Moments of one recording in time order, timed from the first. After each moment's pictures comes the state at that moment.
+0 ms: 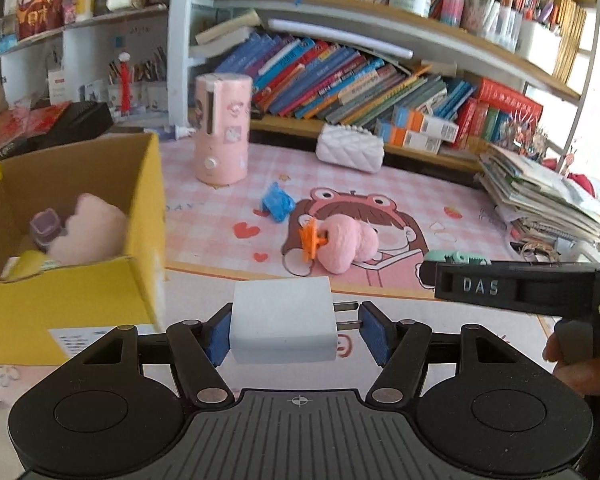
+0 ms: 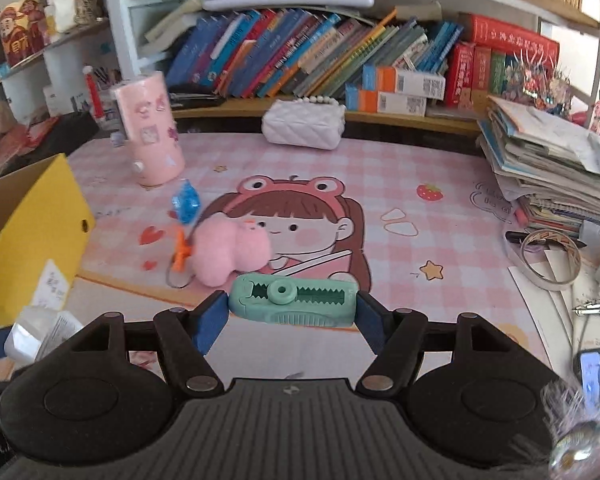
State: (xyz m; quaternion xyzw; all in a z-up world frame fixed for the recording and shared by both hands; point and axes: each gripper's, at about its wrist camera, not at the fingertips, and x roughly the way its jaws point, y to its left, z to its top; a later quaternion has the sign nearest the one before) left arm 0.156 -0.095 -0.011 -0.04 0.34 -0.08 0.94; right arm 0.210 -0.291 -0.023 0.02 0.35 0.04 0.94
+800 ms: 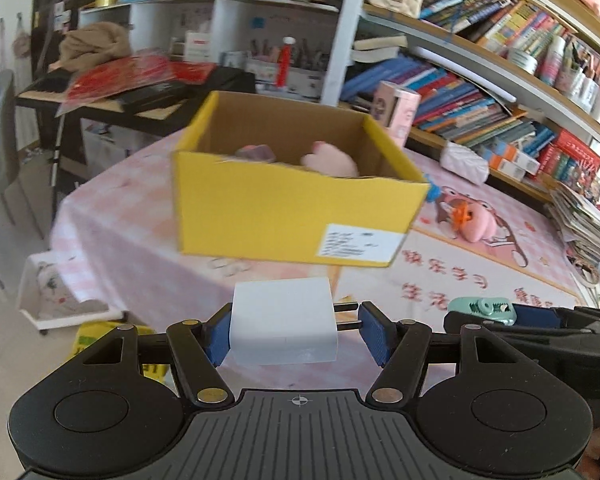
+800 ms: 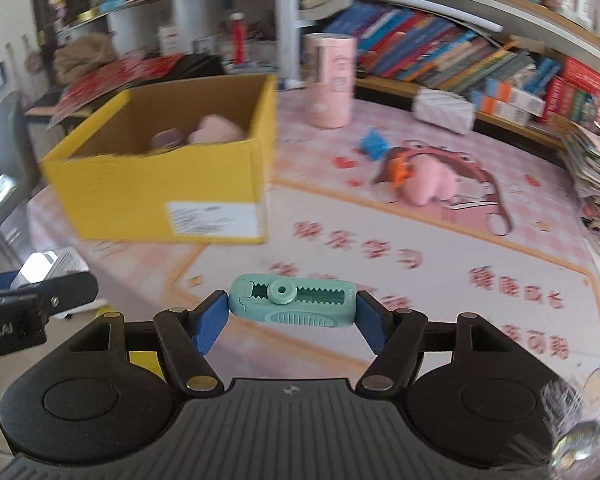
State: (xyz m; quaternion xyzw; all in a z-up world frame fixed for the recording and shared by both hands) left arm 0.025 0.091 -0.014 -0.11 0.34 0.02 0.93; right arm 0.073 -0.105 -0.024 -0.04 0.37 0.13 0.92
